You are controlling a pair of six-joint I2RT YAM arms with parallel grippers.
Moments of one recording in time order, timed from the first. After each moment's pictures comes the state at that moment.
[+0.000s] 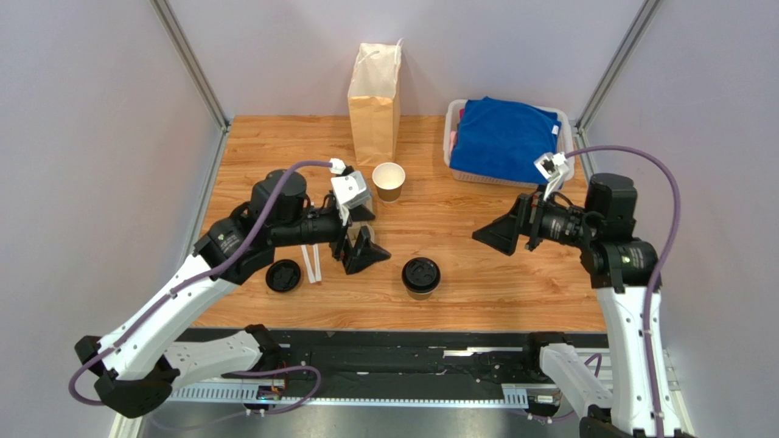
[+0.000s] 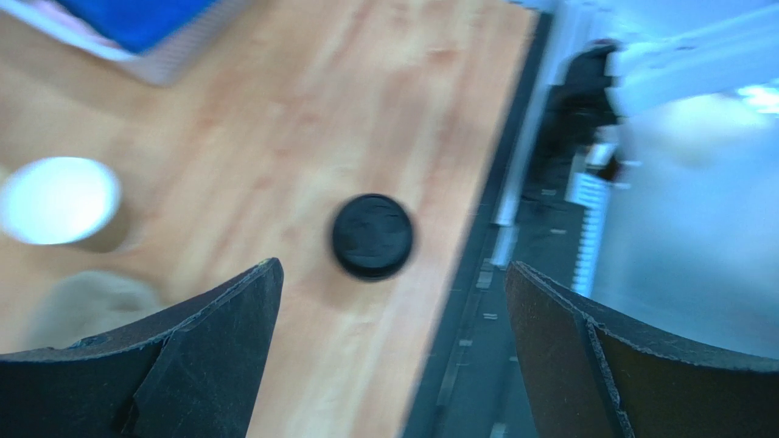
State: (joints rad) left arm -0.81 1.04 1.30 -0.66 0.39 0.09; right arm 0.02 0.84 1.21 -0.88 -0.91 0.17
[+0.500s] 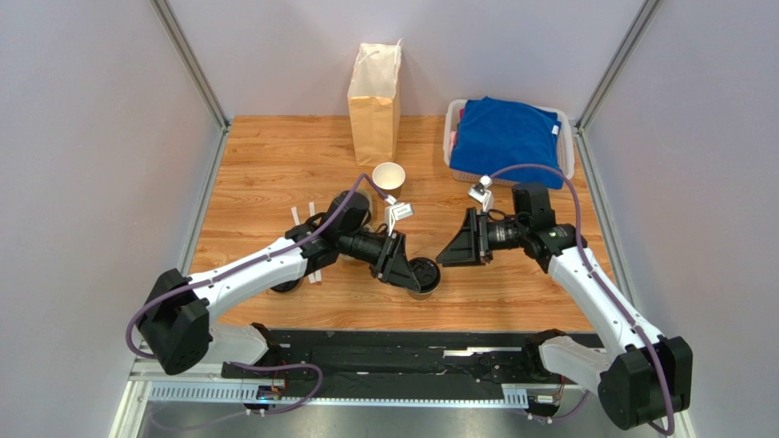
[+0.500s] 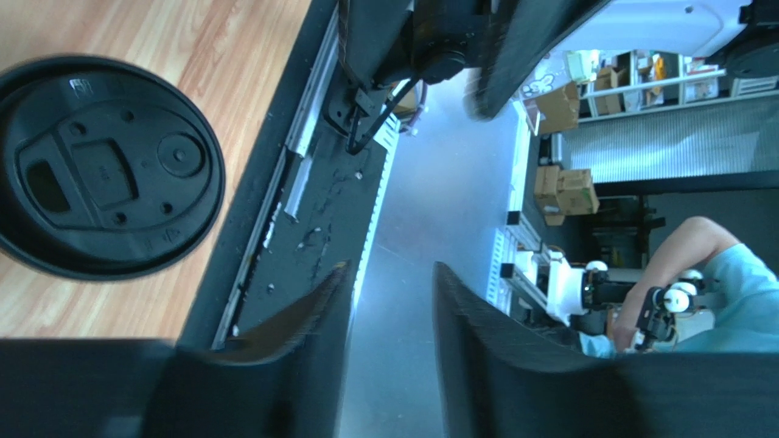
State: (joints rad) left arm -0.80 1.30 0.89 -0.16 0.89 -0.56; right arm 0.28 1.07 0.85 -0.52 -1.09 0.56
